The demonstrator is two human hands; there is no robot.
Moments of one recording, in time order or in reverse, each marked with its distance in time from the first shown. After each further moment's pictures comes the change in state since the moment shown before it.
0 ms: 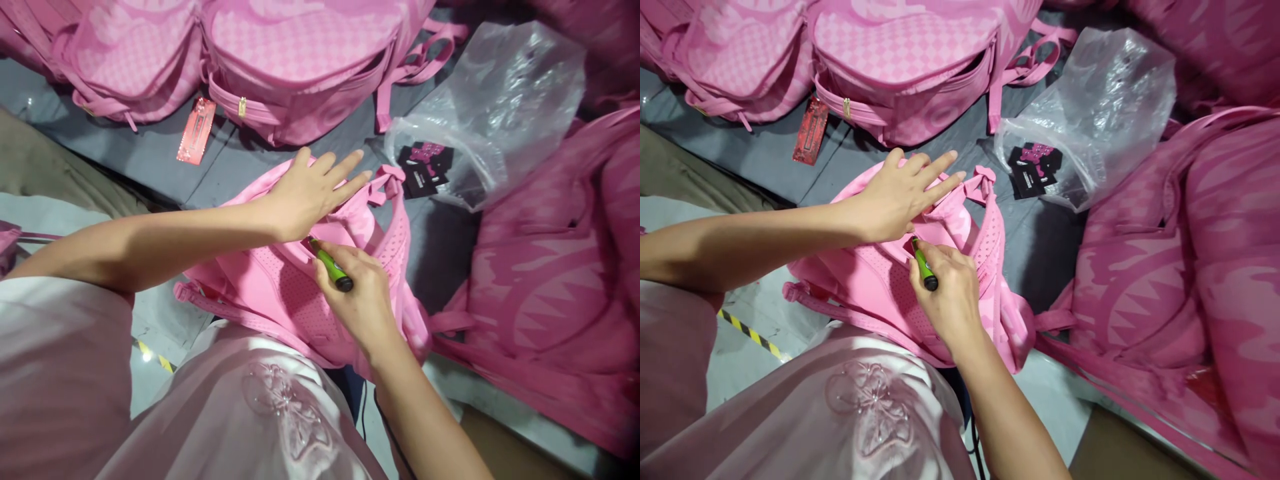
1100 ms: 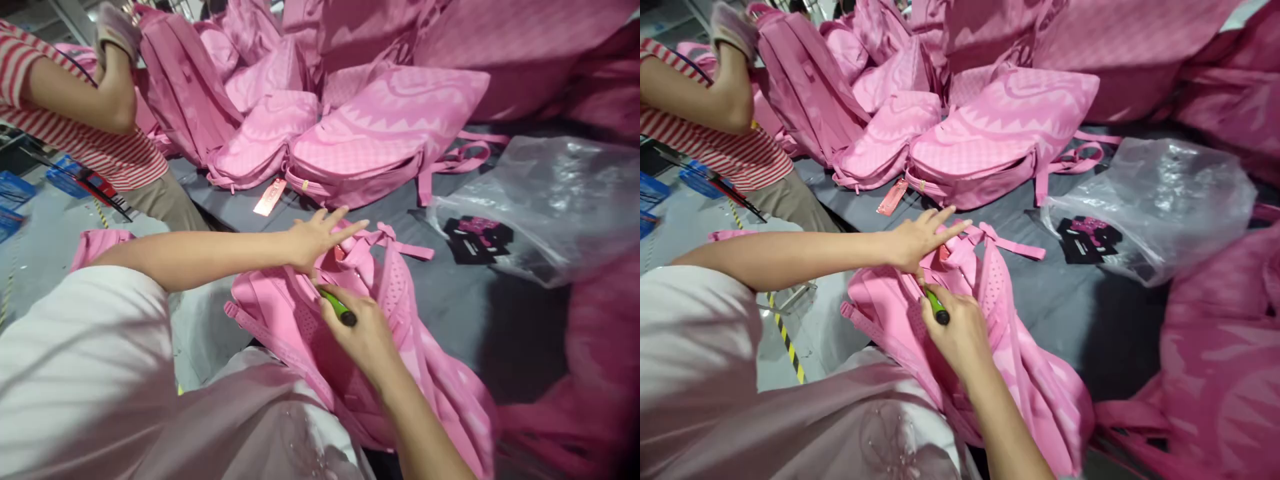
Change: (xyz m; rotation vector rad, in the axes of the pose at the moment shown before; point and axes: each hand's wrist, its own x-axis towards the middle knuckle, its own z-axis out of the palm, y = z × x) left_hand -0.056 -0.014 -0.014 -0.051 -0.171 -0.240; right_hand -0.005 -0.022 0.025 0.164 -0.118 -0.200
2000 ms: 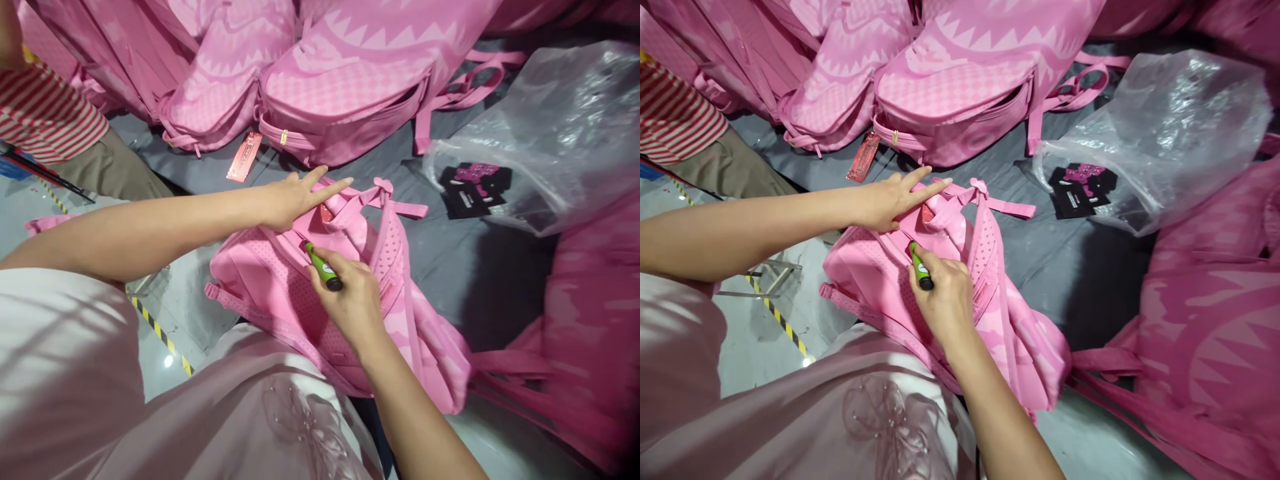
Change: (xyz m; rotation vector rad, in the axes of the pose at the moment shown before) left_hand 0.023 -0.029 0.001 0.019 -0.135 0.050; right_hand 0.008 0.011 0.014 0.012 0.193 0.075
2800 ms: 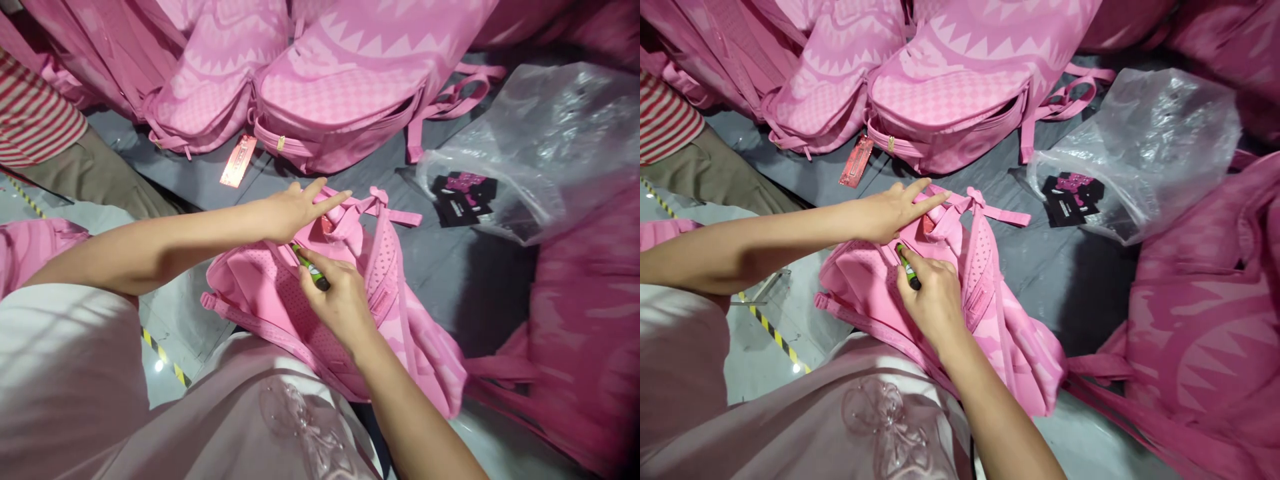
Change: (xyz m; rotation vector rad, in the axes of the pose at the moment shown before) left_hand 0.007 -0.003 0.009 -0.027 0.043 0.047; right_hand 0.019 -0.015 0.011 0.026 -0.081 0.025
